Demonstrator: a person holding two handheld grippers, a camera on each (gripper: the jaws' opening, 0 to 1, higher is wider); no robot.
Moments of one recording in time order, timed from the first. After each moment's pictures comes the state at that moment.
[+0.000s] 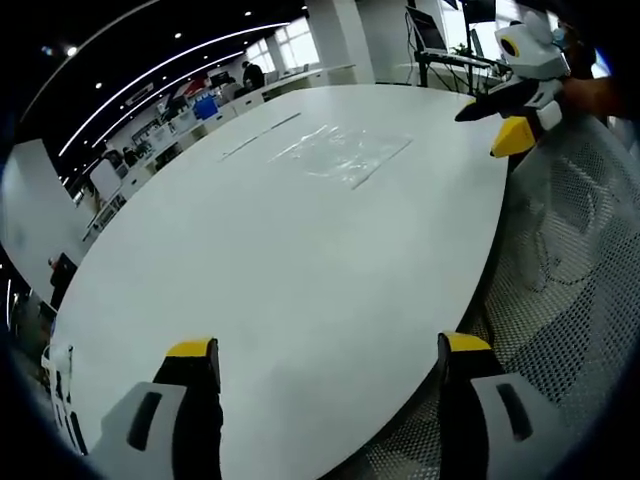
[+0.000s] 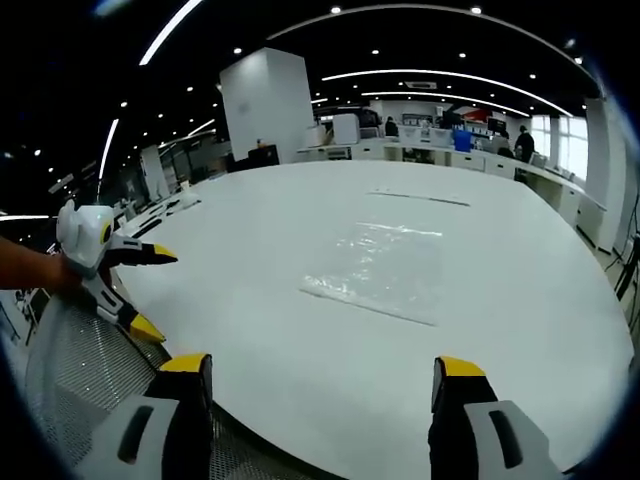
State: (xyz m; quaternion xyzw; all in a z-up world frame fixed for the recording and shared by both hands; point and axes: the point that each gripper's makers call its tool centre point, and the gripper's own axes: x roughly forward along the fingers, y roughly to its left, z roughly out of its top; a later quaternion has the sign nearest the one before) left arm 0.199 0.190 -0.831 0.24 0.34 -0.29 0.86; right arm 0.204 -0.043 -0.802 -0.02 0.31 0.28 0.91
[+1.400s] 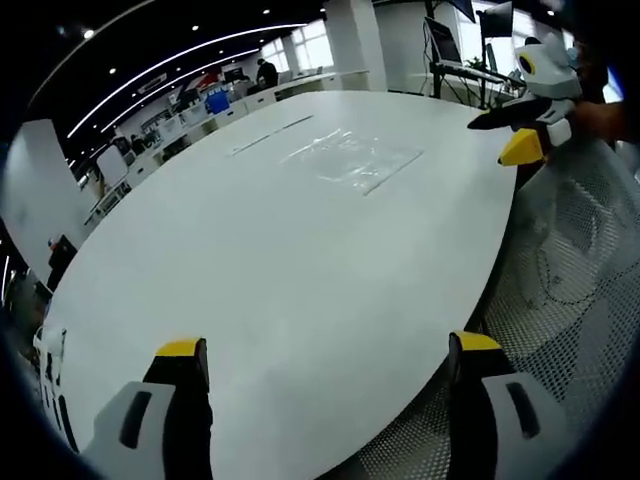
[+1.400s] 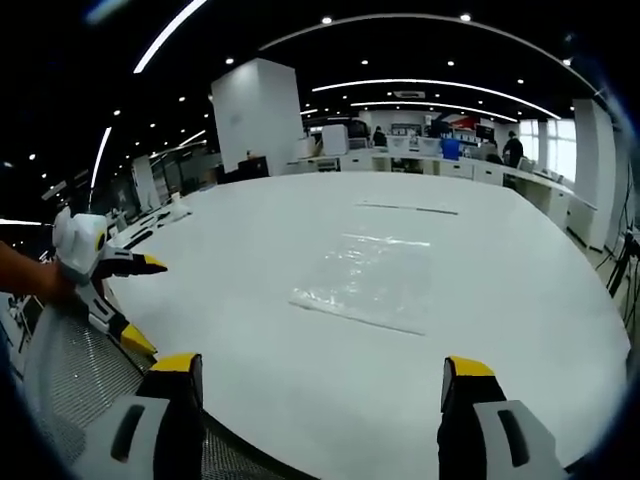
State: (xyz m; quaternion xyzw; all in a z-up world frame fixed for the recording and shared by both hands) left arm 0.202 0.191 -0.828 0.21 0.34 -0.28 0.87; right arm 0.212 -0.050 -0.794 -0.02 0.29 0.26 0.92
